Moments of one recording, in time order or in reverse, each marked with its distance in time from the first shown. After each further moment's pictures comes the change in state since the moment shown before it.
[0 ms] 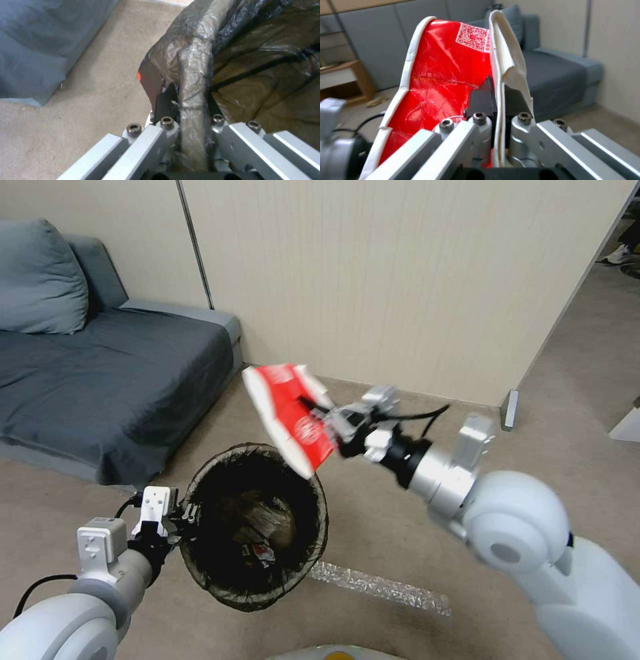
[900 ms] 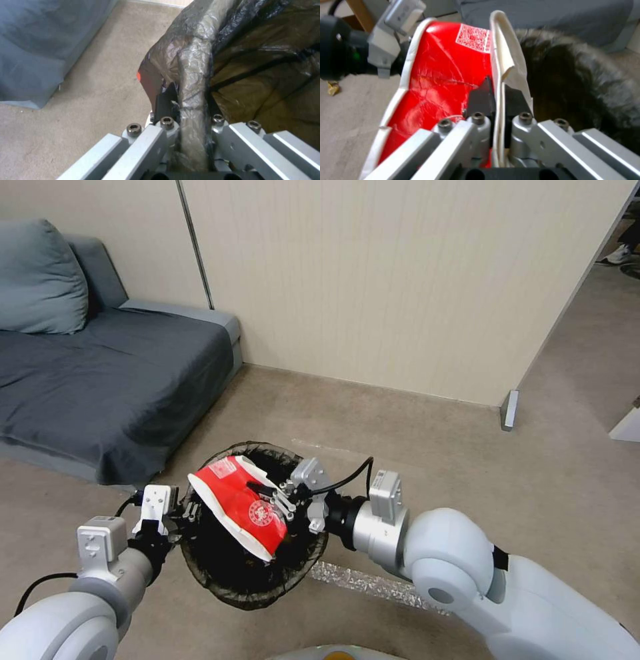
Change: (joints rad) left arm -0.006 0.003 0.002 0.000 -0.002 0.000 0.006; right arm -0.008 0.009 -0.246 -0.099 -0.186 -0.083 0.008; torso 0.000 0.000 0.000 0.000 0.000
